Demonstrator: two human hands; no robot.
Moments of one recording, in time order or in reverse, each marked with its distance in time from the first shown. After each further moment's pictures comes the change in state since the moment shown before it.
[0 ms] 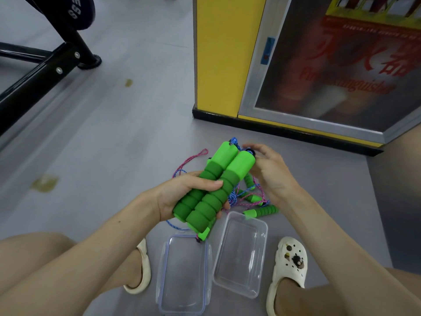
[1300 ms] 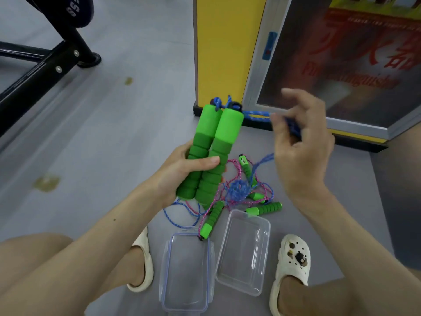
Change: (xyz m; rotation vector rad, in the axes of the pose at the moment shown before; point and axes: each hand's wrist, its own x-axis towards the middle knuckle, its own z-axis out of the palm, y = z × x) left_hand 0.003 0.017 -0.006 0.061 0.263 0.335; right_hand -0.029 -0.039 0.001 -0.659 0.384 -0.972
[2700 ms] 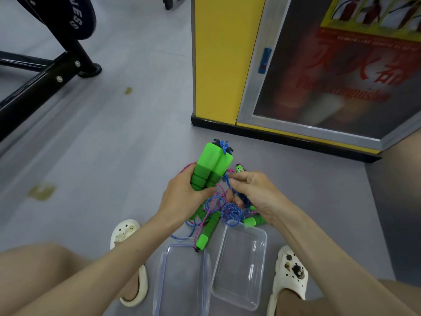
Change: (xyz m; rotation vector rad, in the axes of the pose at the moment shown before) left_hand 0.013 -0.045 0.005 0.744 0.405 0.150; right_hand -0.030 0.015 0.025 0.492 -0.770 0.956
